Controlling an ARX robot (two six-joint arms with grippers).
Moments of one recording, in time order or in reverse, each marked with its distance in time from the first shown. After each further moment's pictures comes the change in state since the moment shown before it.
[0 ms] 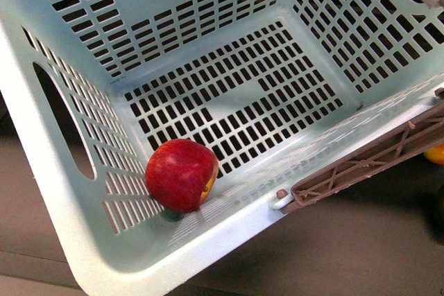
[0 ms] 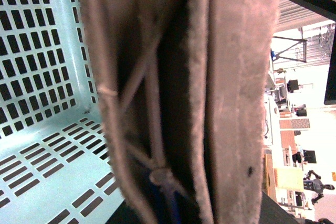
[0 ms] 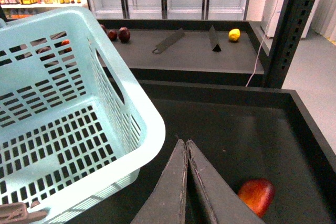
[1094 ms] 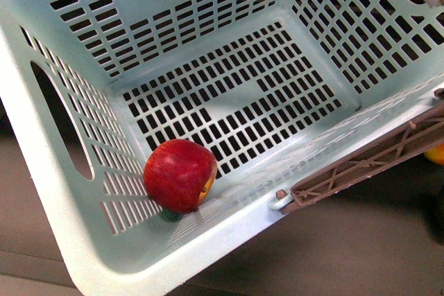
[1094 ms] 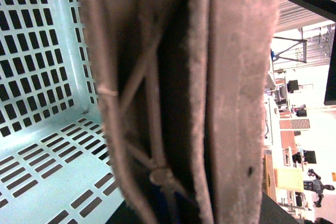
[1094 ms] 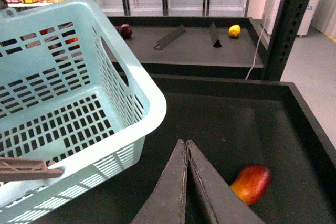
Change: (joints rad) left arm 0.000 0.000 0.000 0.000 0.000 0.000; right arm 0.000 -0.467 -0.038 -0.436 -0.002 0.000
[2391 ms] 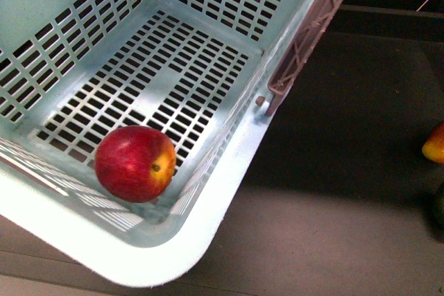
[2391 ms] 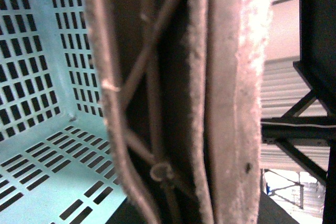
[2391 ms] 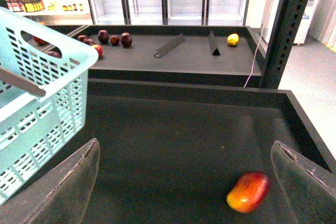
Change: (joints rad) left arm 0.092 -0.038 -0.002 0.006 -0.423 -0.251; right arm 0.000 -0.073 0.000 -0.045 0.001 0.000
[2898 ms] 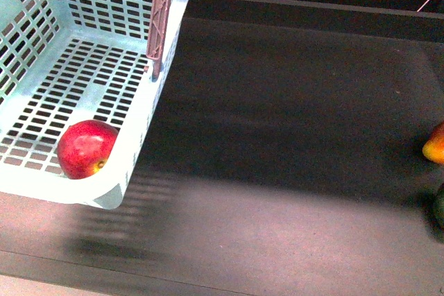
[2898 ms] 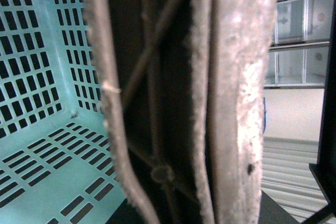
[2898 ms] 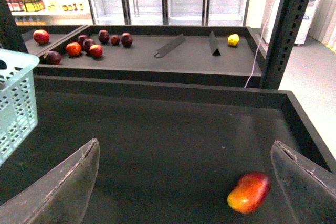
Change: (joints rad) left arm 0.312 0.103 -0.027 0.075 0.072 -0.084; right arm 0.000 0.000 0.000 0.000 0.000 0.000
